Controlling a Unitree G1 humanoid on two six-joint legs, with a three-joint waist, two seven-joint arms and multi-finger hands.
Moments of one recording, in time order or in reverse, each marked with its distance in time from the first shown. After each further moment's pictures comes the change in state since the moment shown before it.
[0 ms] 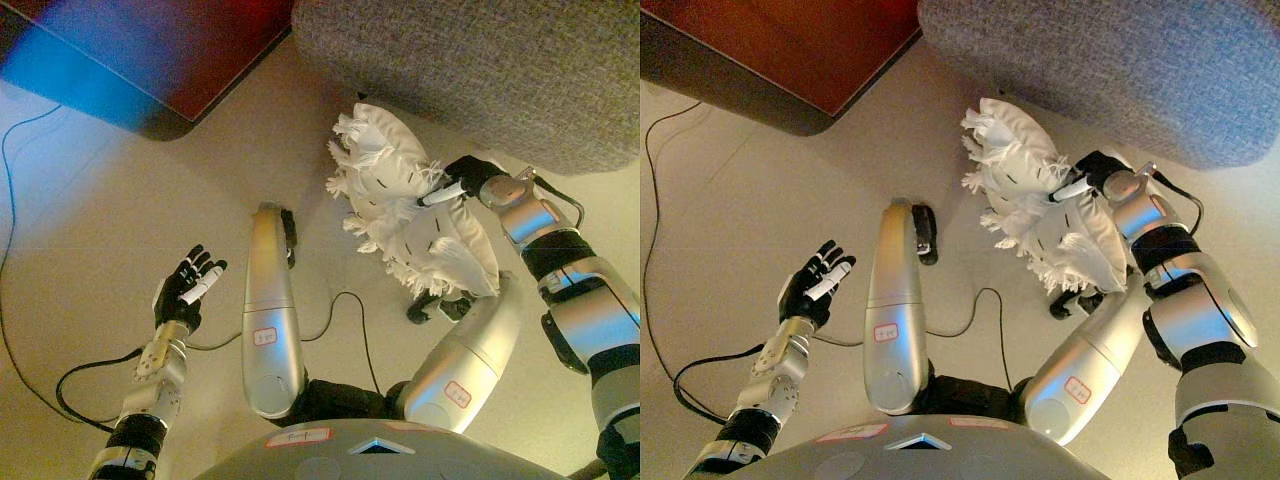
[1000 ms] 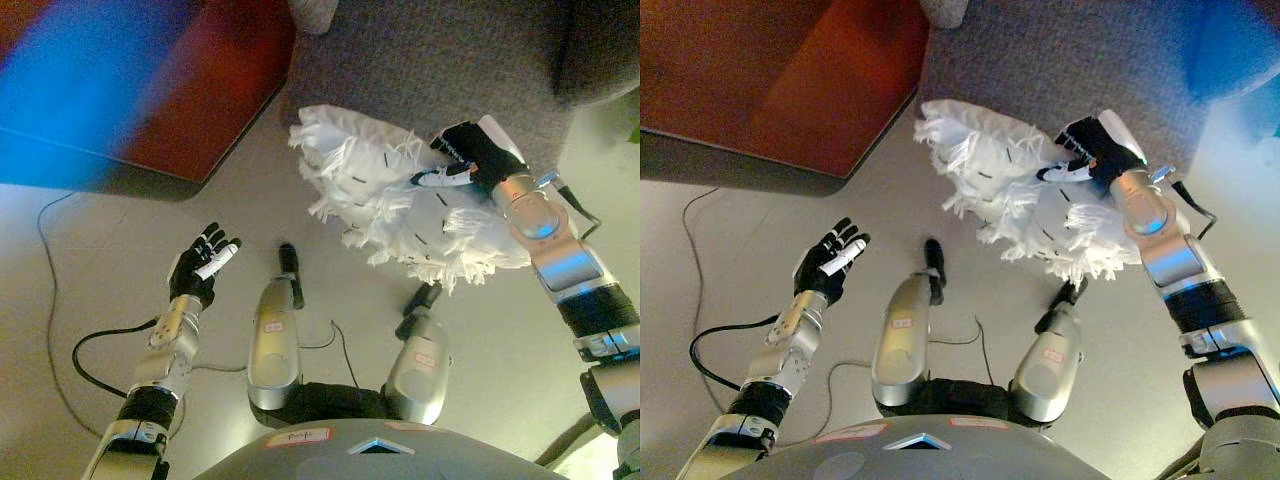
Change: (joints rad) left arm -0.126 -0.033 0.004 -0.034 0.073 0.130 0.030; right arm 0.442 -0.144 -0.267 -0.651 -0.070 -0.261 -0.101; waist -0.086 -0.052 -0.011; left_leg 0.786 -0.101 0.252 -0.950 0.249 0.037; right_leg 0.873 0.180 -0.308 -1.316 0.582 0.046
